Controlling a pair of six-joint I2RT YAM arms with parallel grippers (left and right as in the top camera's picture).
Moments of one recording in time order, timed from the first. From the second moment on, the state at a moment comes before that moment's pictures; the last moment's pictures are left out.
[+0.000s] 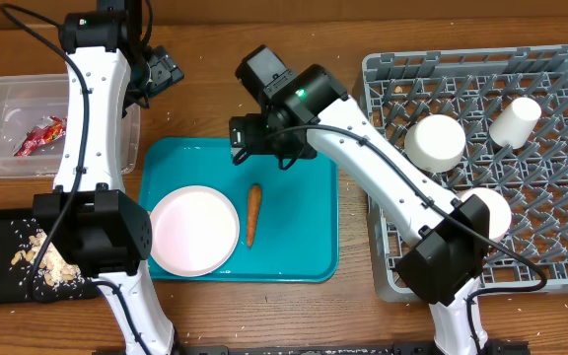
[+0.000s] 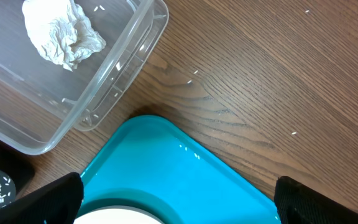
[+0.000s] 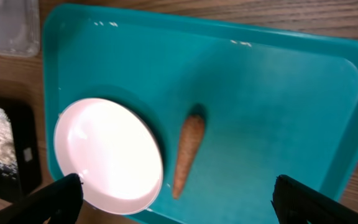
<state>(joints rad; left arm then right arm) 0.03 2.12 2.19 -1.36 -0.12 -0.63 0.71 2.12 2.14 -1.27 -0.14 0.63</state>
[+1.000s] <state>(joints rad) 0.03 2.12 2.19 -1.36 -0.12 -0.63 0.13 2.03 2.26 -1.64 0.07 0.66</state>
